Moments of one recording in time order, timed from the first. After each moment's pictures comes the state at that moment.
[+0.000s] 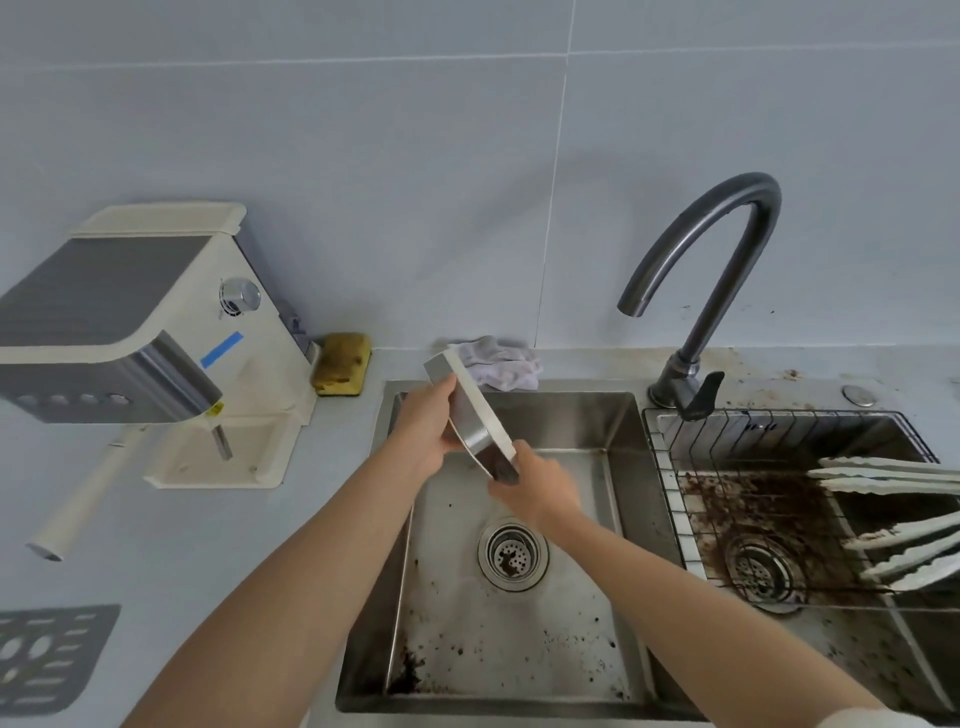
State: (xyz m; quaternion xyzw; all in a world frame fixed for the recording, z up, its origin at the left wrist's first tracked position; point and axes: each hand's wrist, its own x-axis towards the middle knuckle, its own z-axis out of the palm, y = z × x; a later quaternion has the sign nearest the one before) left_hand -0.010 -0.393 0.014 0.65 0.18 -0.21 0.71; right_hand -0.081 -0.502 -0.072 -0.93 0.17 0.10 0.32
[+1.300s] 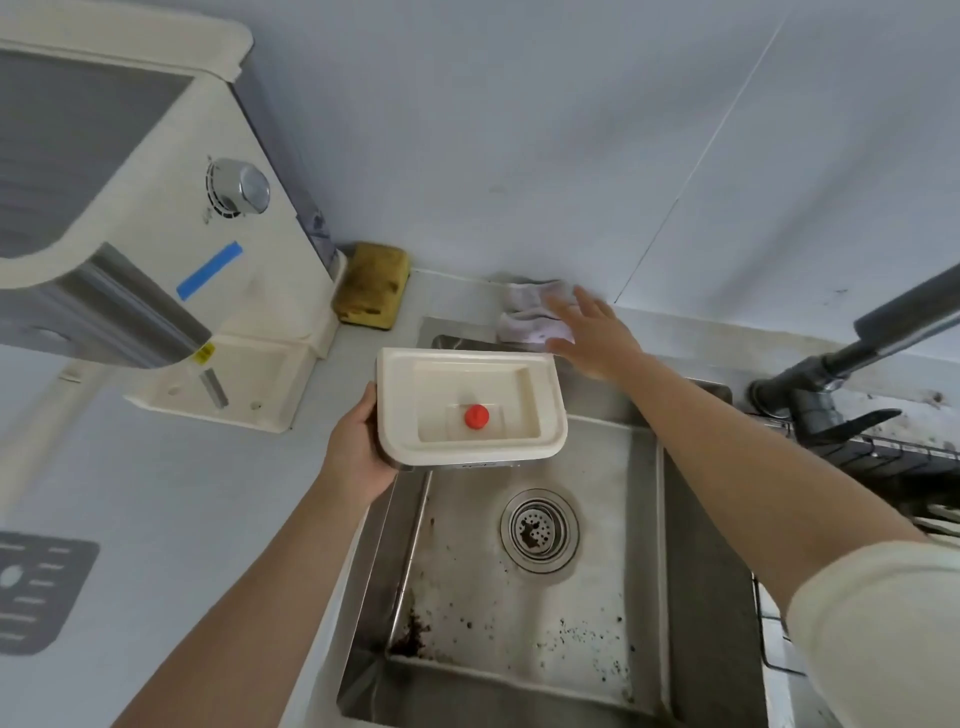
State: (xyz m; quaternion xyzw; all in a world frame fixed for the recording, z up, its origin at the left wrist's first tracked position) left_hand 0.030 -0.282 -0.117 0.39 0.27 -0.22 0.85; right_hand 0.099 -0.555 -0.092 -0.98 0.01 0.17 0.13
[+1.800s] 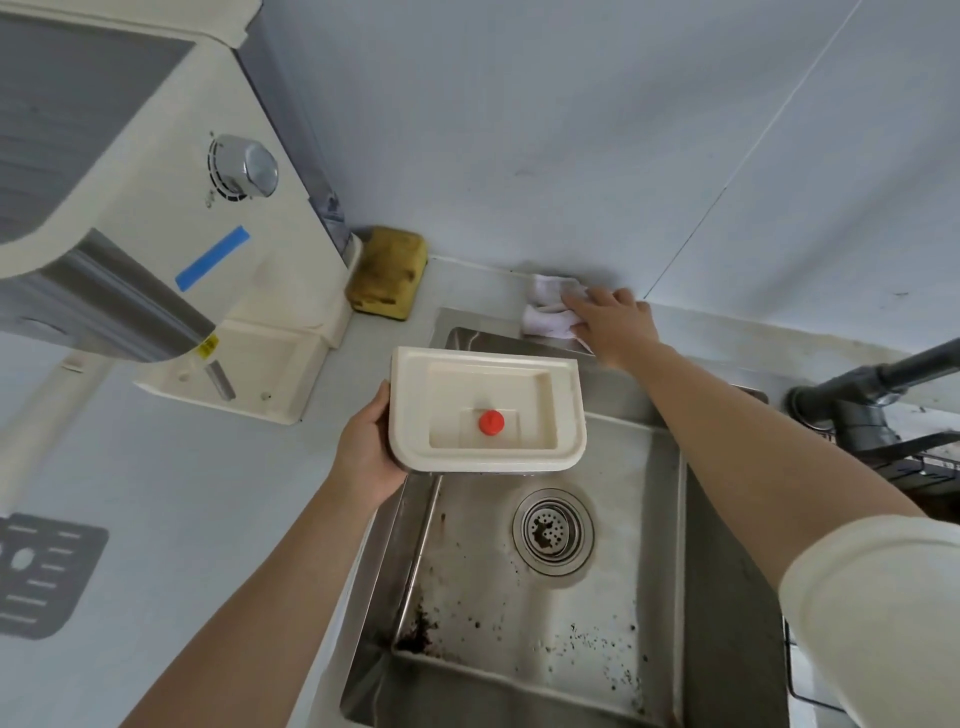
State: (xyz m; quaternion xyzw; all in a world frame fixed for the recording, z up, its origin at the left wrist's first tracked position) left_hand 0.032 -0.279 -0.129 0.37 0.26 -0.23 0.86; right_hand 0.123 -0.558 -0.115 -0.99 -0.03 0.13 0.01
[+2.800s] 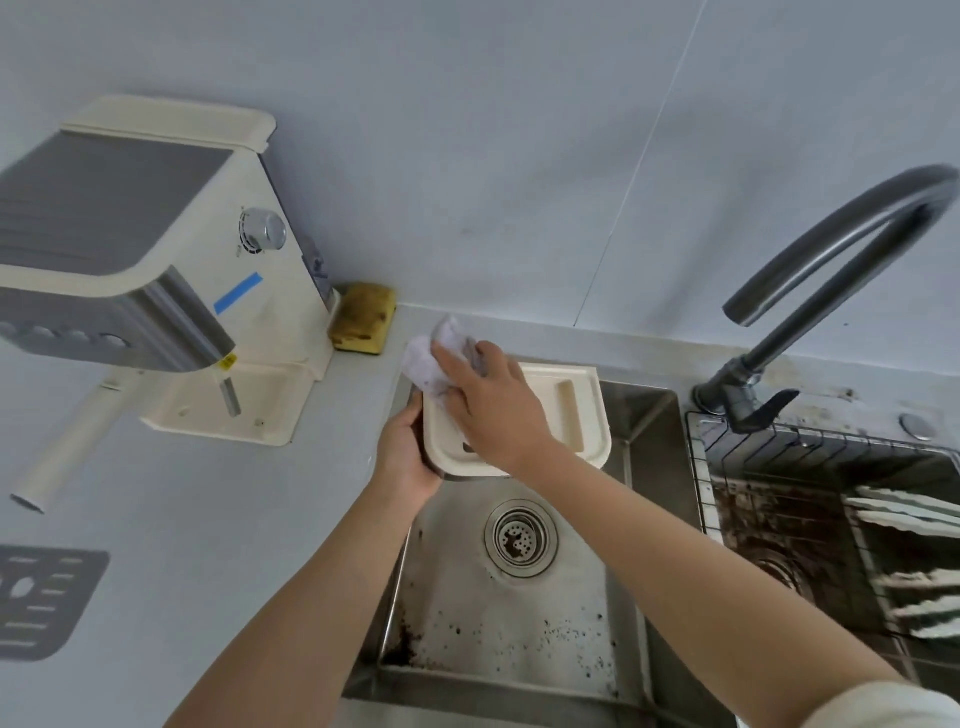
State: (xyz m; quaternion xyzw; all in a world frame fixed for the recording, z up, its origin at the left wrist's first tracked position) left_hand -0.006 -0.336 -0.063 0.34 0.18 -0.25 0.89; right_hand -0.020 -0.443 -0.004 -0.98 -0.07 0.01 0.19
